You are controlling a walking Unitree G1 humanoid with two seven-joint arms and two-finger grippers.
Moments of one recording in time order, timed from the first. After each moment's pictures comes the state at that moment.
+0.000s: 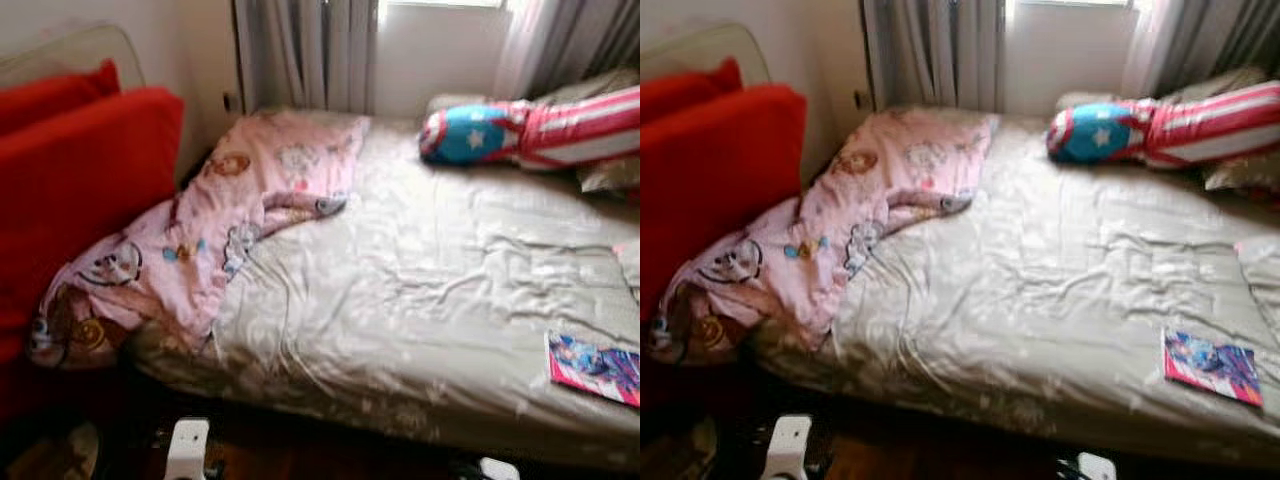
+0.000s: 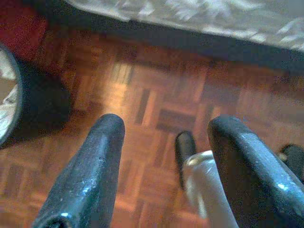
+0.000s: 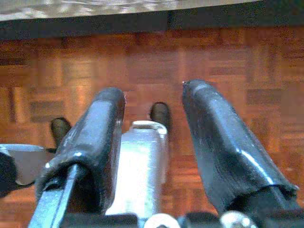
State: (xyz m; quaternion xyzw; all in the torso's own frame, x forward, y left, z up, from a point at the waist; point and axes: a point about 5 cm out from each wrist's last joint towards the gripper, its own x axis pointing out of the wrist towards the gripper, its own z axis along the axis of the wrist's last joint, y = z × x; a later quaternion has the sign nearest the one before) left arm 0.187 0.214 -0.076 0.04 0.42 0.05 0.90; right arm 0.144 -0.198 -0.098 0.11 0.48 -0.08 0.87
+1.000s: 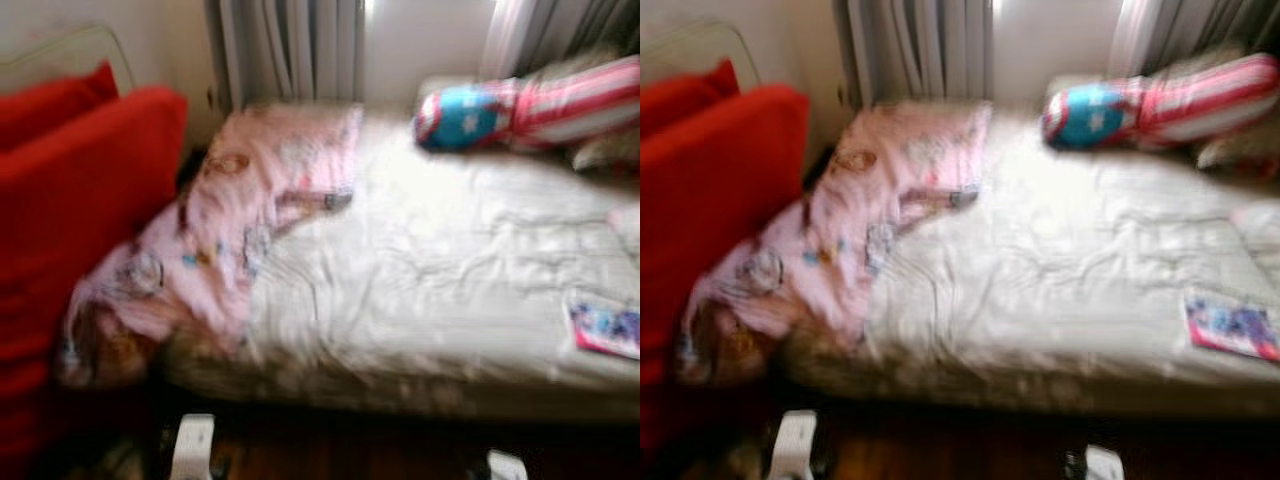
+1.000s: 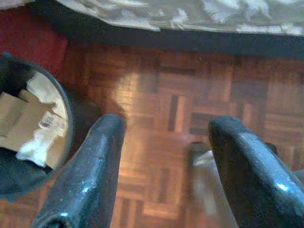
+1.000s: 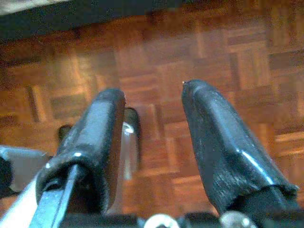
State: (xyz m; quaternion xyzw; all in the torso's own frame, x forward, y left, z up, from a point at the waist) left arm 0.193 0.206 -0.075 0.03 0.42 0.05 0.91; right arm 0.137 -0.209 -0.099 0.10 0.48 -0.09 0.87
